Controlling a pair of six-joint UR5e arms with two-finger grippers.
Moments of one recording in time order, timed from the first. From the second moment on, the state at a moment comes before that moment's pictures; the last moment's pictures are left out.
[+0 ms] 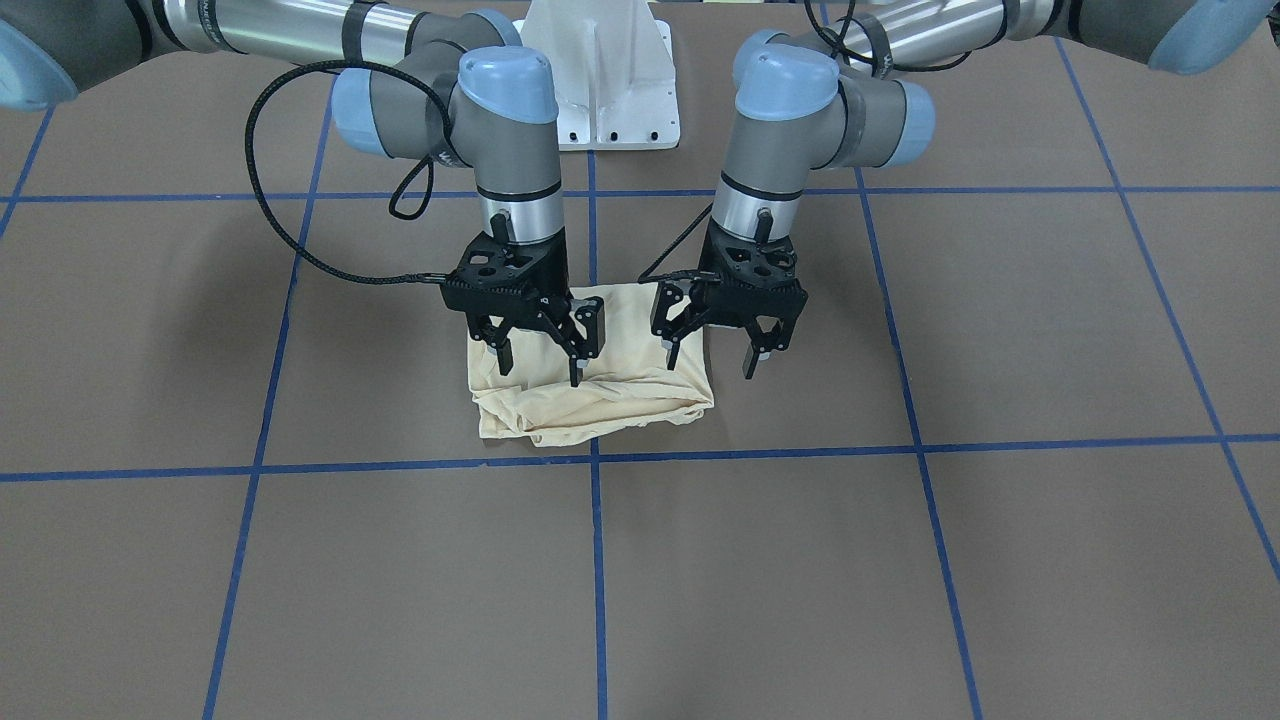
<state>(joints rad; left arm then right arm) -0.59 -2.16 -1.70 -1.91 -1.60 -1.10 0.48 -0.83 1.60 -1.45 1.44 1.54</state>
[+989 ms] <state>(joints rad) -0.61 -2.12 -1.74 -1.91 -1.62 -1.07 0.42 -0.75 1.40 -1.41 1.27 1.52</state>
